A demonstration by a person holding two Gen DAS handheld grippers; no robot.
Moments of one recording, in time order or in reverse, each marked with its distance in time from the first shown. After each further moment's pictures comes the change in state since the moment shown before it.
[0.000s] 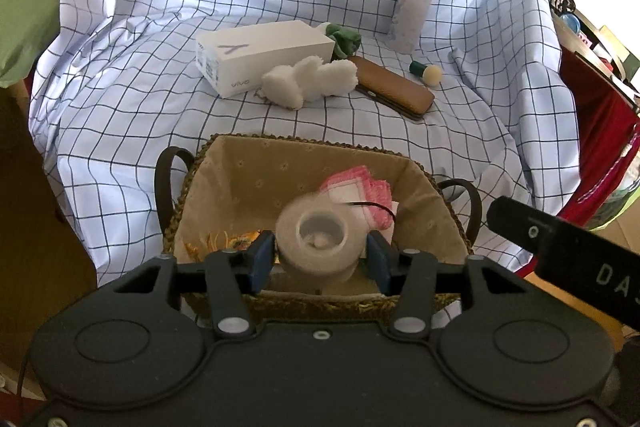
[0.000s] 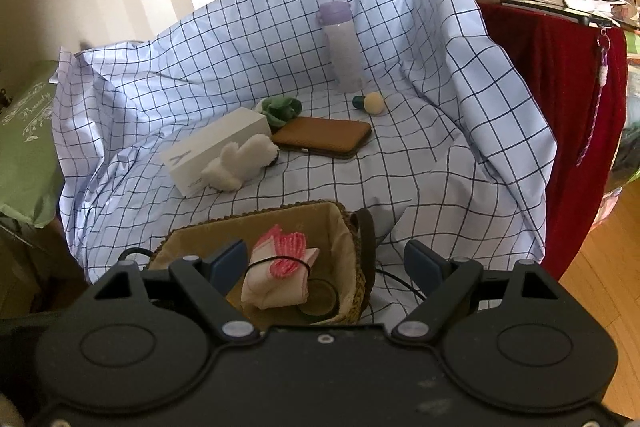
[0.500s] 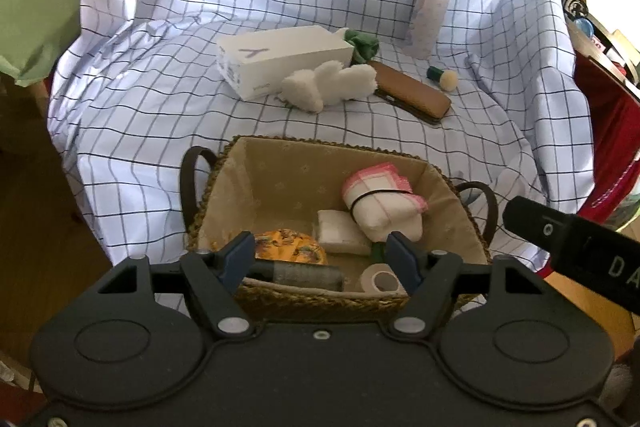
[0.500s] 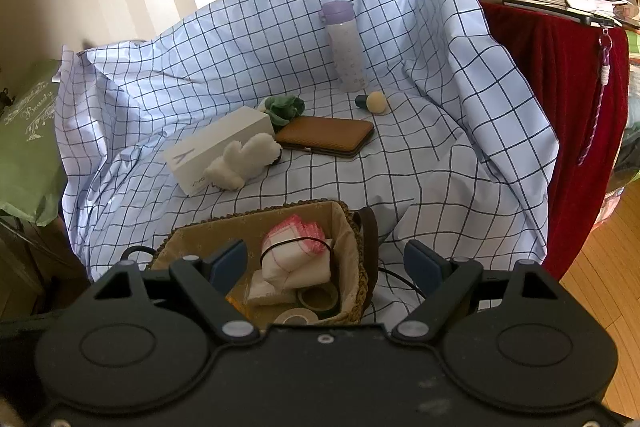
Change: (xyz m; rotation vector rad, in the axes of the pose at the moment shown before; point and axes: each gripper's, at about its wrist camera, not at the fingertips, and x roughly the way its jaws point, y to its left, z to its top) left arm -0.007 0.006 -0.003 -0.015 -0.019 0.055; right arm -0.001 0.000 -0.001 -0.005 0.007 0.005
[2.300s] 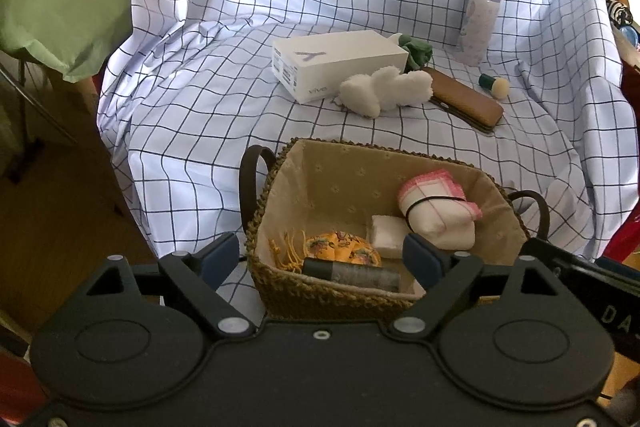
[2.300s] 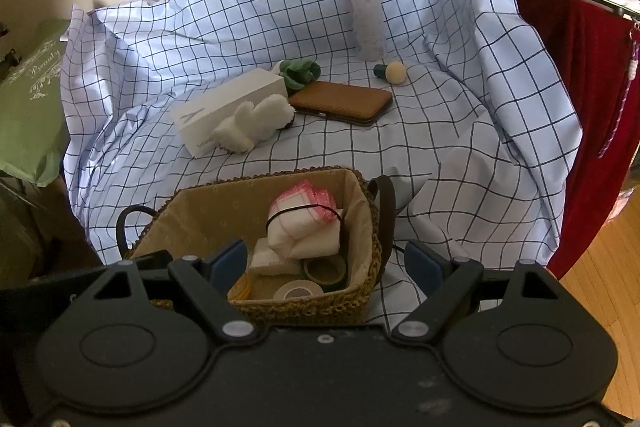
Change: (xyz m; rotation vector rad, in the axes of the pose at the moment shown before) left arm -0.001 0.010 0.001 -0.027 -0.011 0.142; right arm 0.021 0.000 -0.003 -0.061 0.103 0.034
